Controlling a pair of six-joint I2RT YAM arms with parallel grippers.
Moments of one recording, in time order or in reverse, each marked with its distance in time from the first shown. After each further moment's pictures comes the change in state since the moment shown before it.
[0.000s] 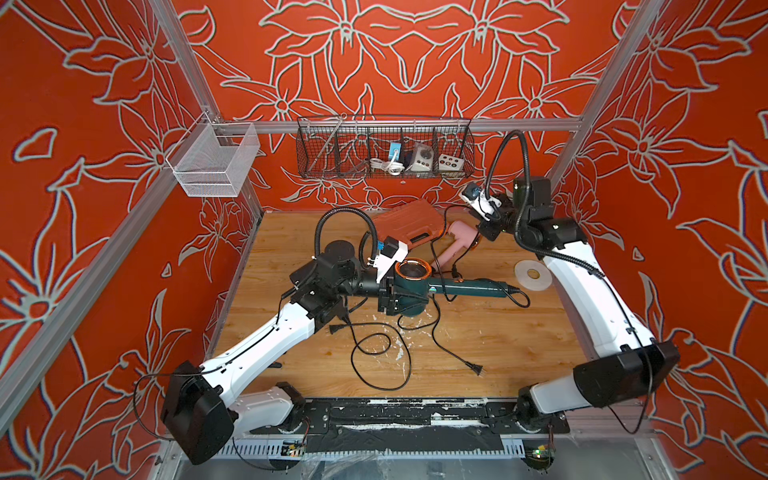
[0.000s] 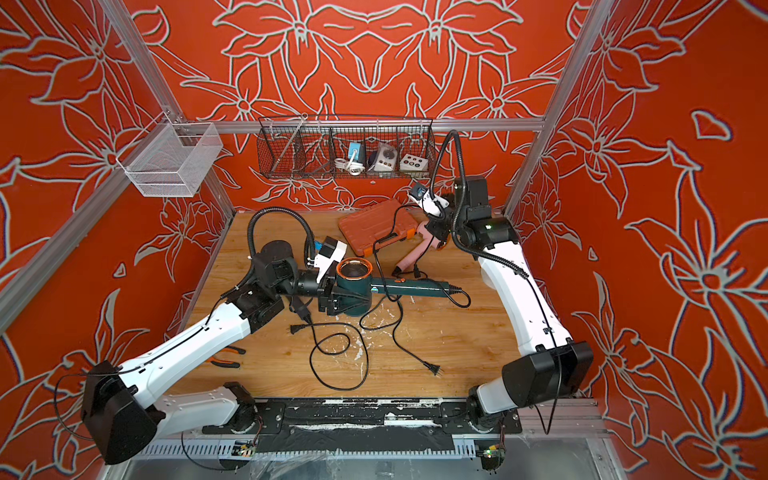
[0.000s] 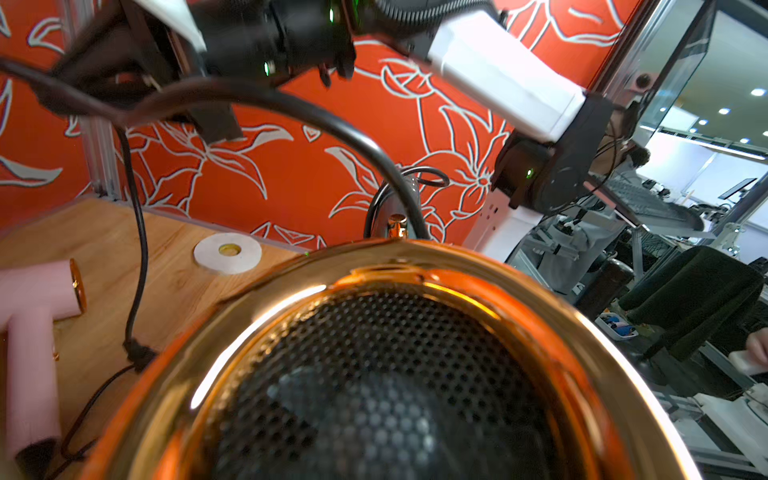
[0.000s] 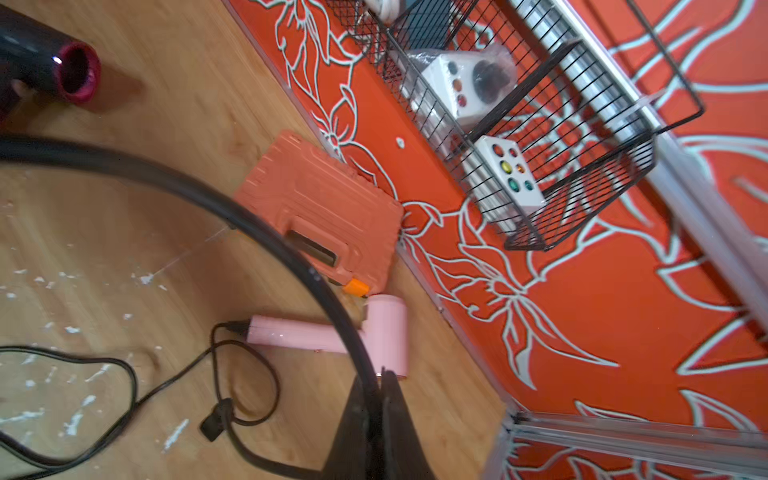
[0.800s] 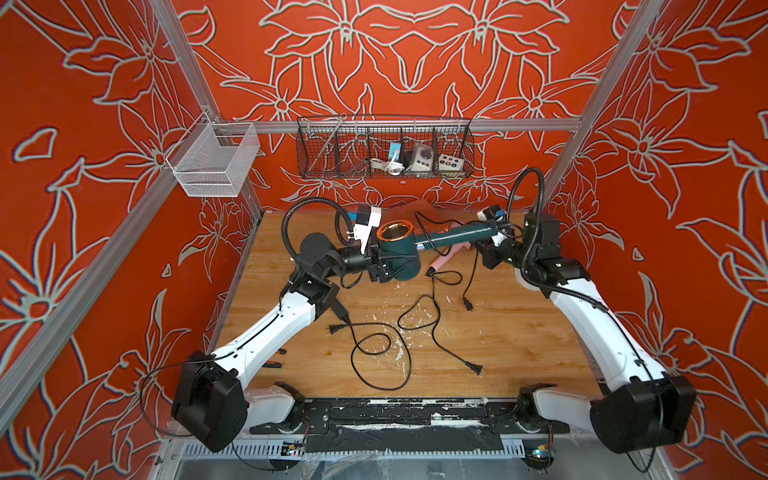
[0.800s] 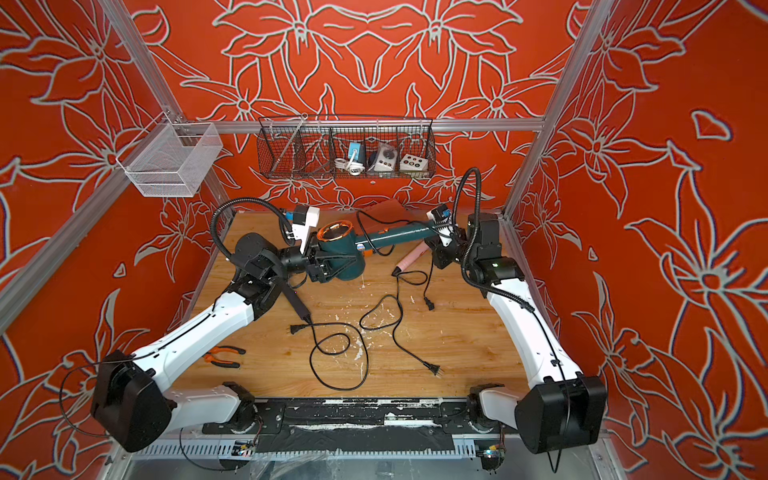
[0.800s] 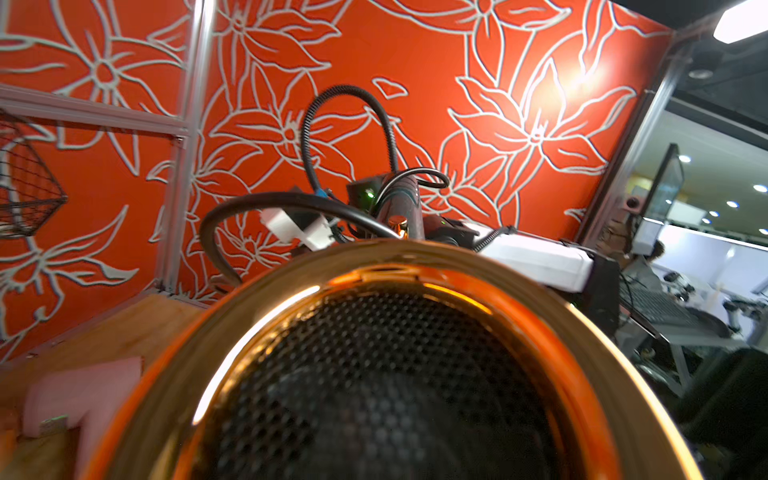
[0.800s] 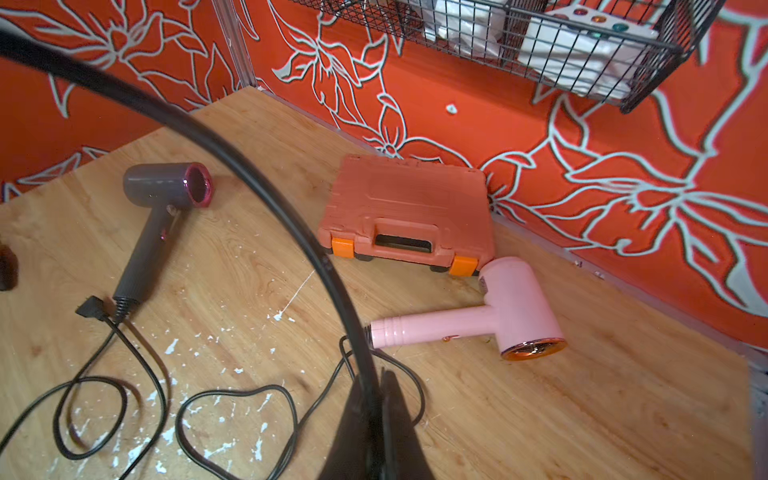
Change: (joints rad) left arm 0.168 0.086 0.024 0.717 -0.023 -0.532; right arm -0.147 -0.313 -0.787 0.379 -0.375 0.626
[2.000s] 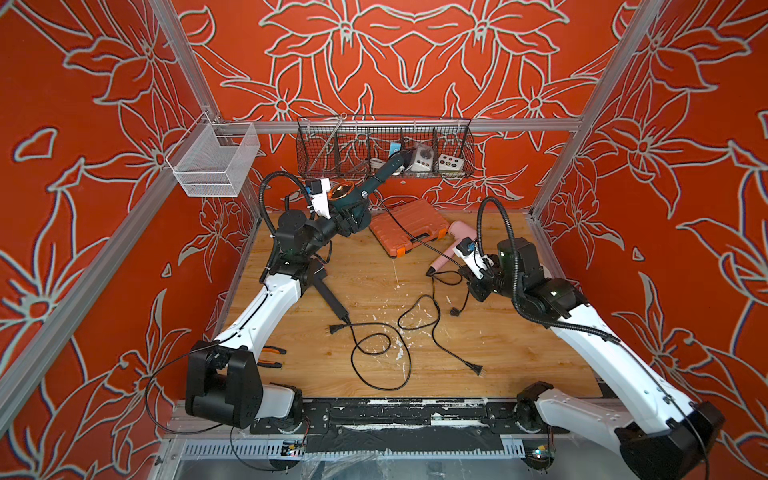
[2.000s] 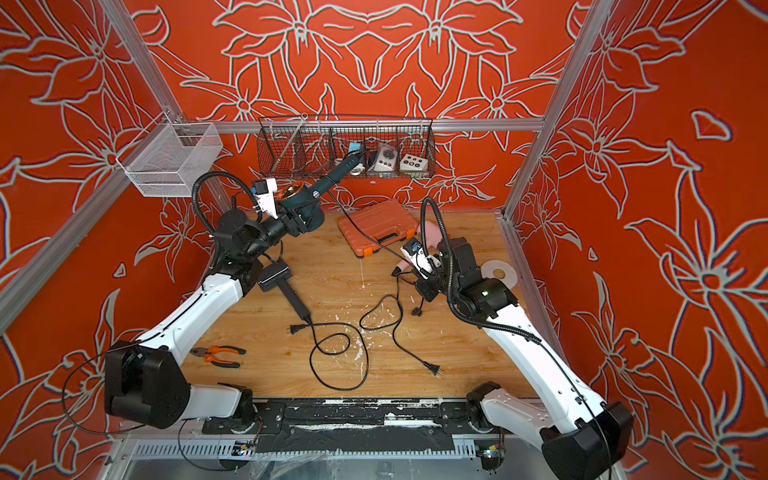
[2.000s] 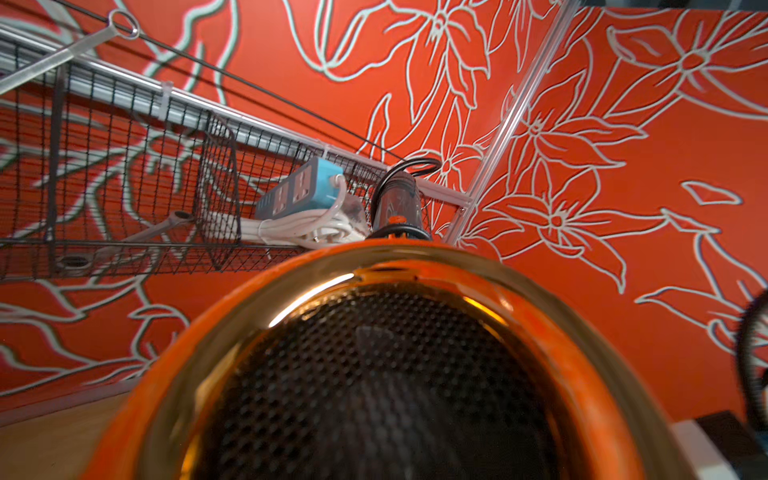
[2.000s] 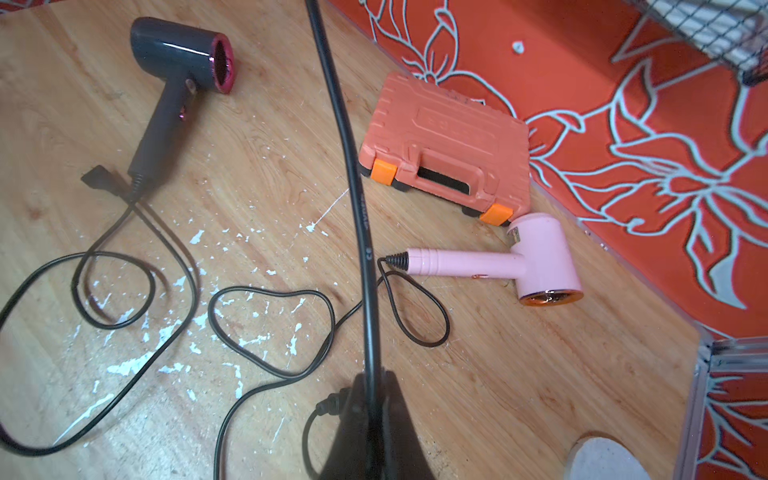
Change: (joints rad) left arm 0.274 0.087 0.105 -0.286 -0.418 0.183; right arm 0.340 -0.160 0.005 -0.293 0.354 -0.136
